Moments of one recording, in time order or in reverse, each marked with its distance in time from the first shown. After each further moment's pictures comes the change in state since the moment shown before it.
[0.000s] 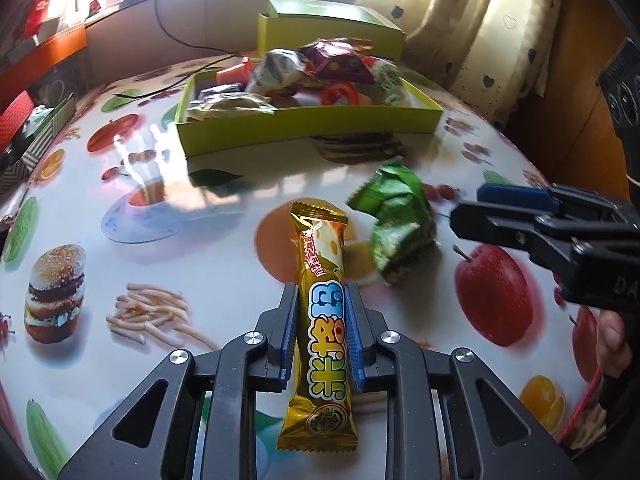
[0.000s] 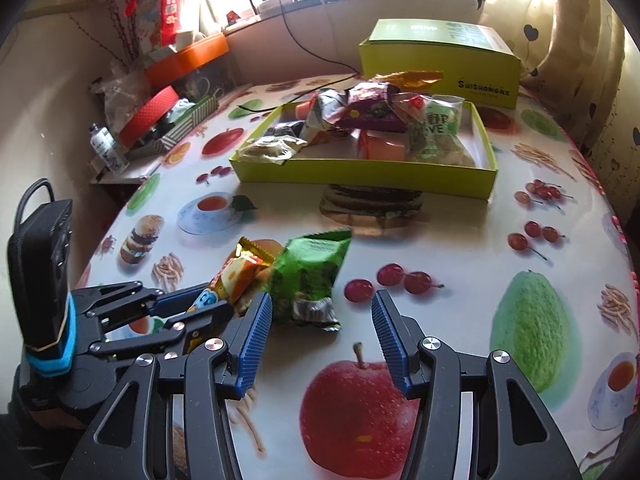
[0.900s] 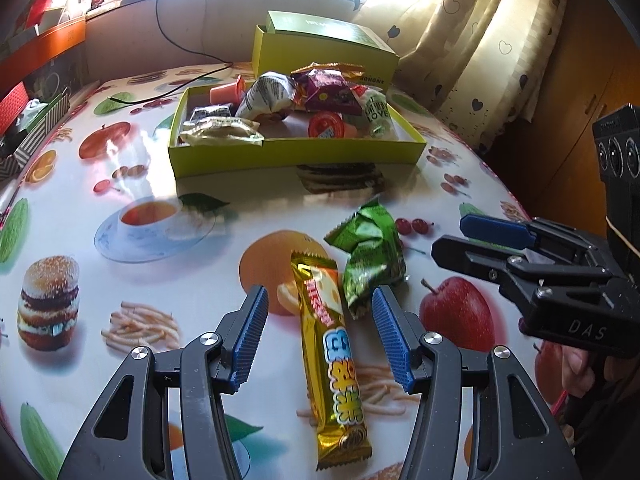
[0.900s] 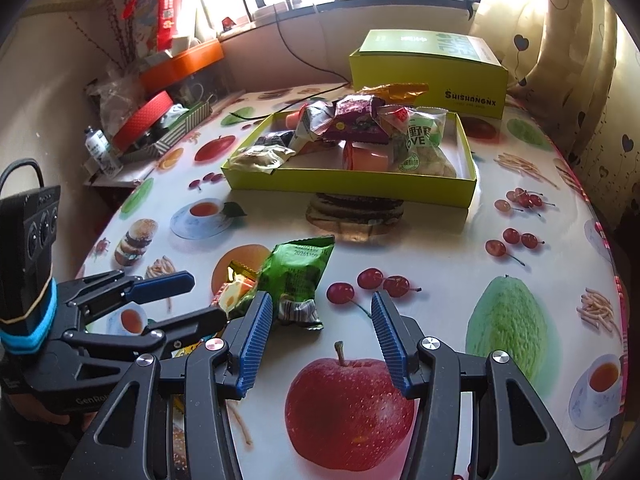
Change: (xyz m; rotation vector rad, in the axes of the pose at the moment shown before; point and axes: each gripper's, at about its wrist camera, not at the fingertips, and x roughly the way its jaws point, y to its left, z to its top) left arm -0.016 -0.003 0.014 -0.048 -0.021 -0.085; right arm -0.014 -0.005 0.000 -0.009 -0.023 -0.045
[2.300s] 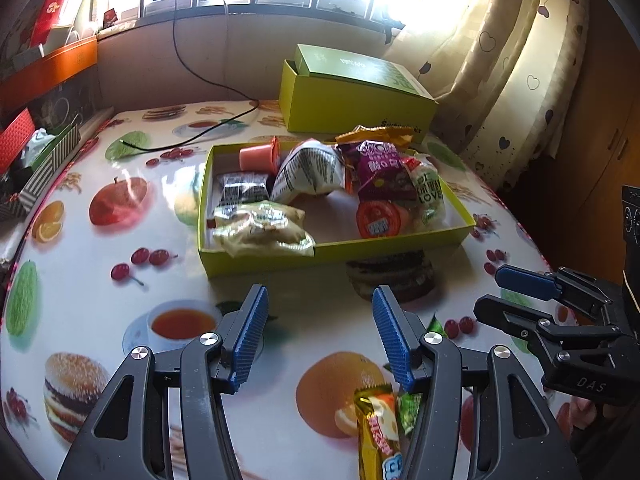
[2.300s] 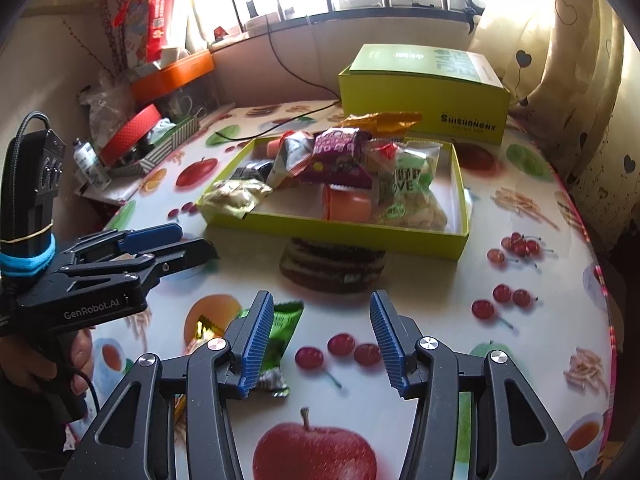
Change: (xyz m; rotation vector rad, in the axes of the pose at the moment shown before) left arm 0.016 0.035 0.071 -0.031 -0.086 0.053; right arm 0.015 -0.018 0.036 -0.018 -0.031 -0.020
